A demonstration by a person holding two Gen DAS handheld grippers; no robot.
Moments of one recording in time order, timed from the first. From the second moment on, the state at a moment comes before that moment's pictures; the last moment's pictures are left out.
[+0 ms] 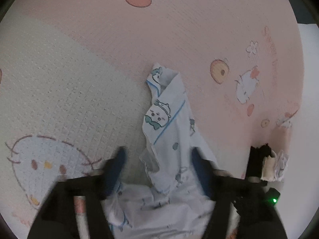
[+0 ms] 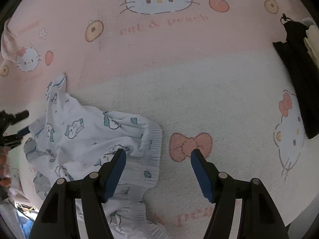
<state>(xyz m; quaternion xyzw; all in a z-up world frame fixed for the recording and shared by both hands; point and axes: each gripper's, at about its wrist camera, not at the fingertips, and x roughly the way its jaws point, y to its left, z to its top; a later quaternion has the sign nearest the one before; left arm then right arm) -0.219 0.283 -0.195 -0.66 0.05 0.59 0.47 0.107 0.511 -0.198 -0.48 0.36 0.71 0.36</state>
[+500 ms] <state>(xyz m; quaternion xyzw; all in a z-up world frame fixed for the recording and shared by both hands) -0.176 0.295 -0.199 -0.61 0.15 0.61 0.48 0.113 0.524 -0.205 -0.45 0.39 0.72 0.35</state>
